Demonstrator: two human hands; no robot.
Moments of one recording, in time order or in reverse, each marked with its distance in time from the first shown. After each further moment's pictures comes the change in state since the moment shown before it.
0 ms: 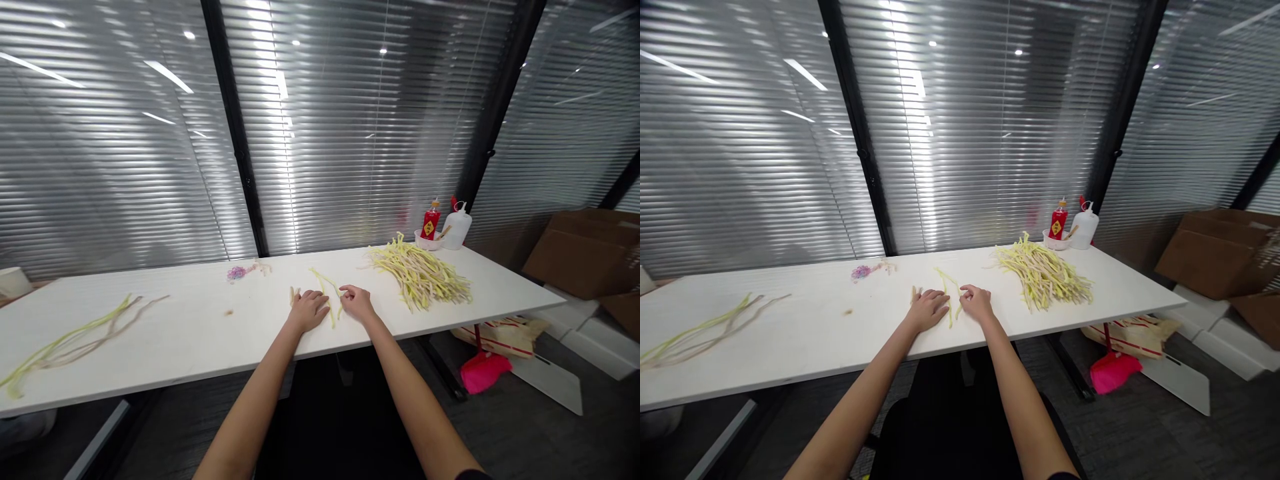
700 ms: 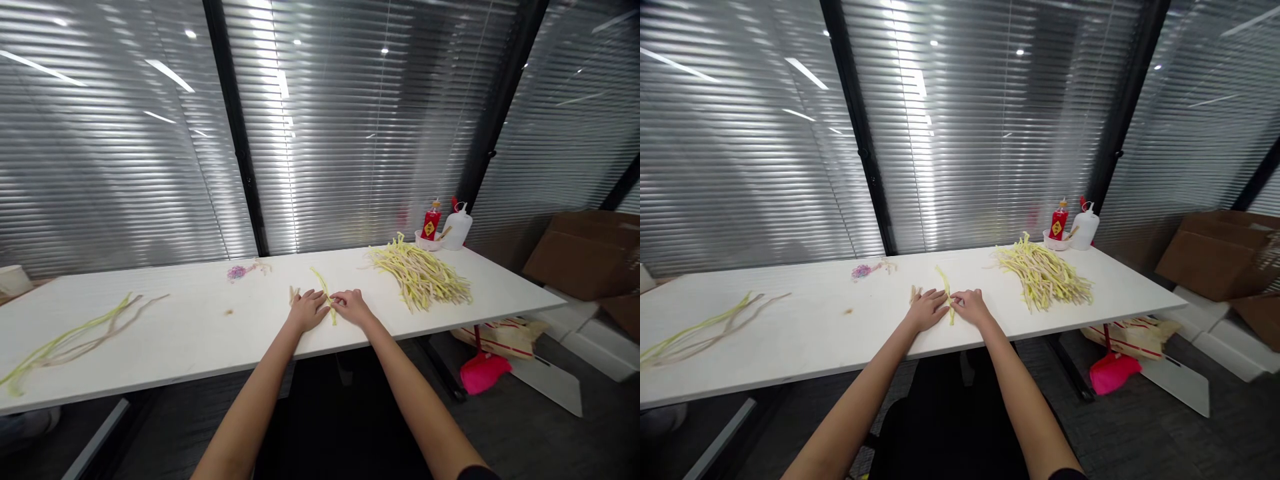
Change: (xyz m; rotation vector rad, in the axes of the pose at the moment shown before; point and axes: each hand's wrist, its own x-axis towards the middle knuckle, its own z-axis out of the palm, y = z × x) left_hand 0.000 -0.002 0.002 0.011 -0.045 -0.013; right_hand -0.006 -0.014 0.001 -0.191 -0.176 -0.244
